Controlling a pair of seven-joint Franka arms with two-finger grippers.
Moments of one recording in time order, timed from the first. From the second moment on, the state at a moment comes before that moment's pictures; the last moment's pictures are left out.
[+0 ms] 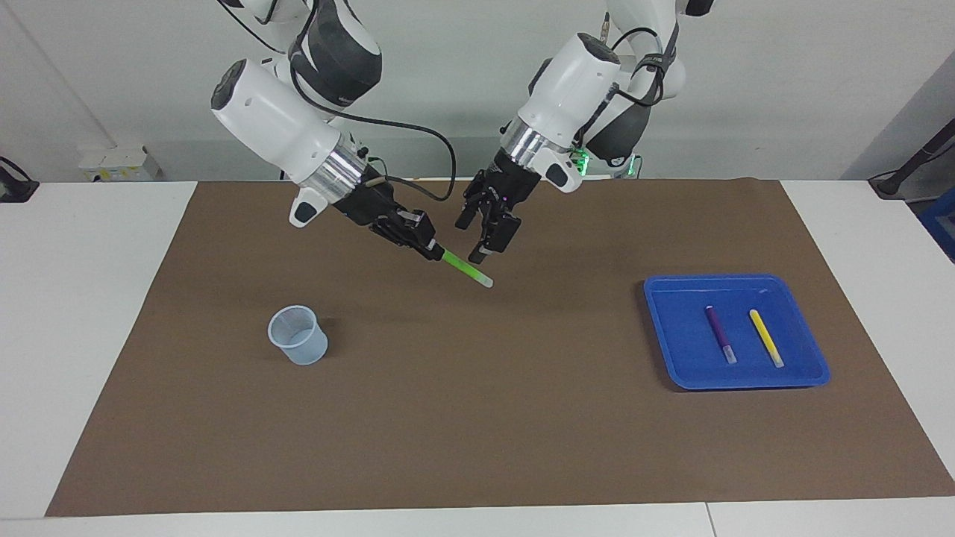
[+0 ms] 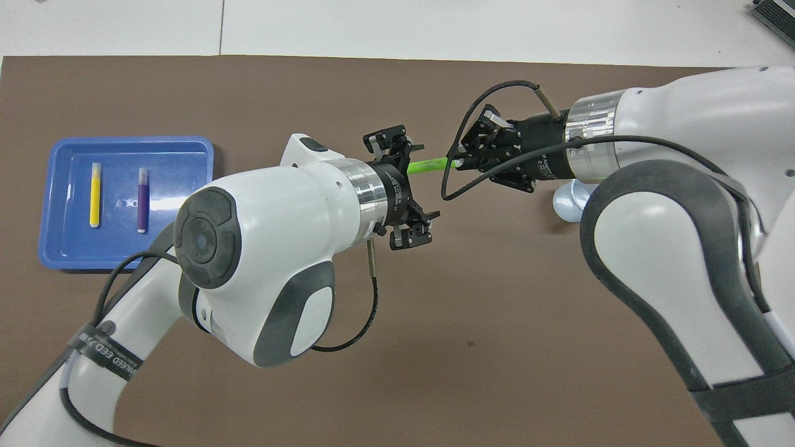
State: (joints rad) left arm -0.09 0.17 -0.62 -1.77 -0.27 2.53 -2.19; right arm 0.08 0.15 0.23 -1.67 0.65 2.10 0.62
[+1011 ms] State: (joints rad) left arm -0.10 0.22 -0.61 -1.77 -0.19 2.62 -2.21; right arm 0.09 0.14 0.23 -1.70 0.65 2.13 0.62
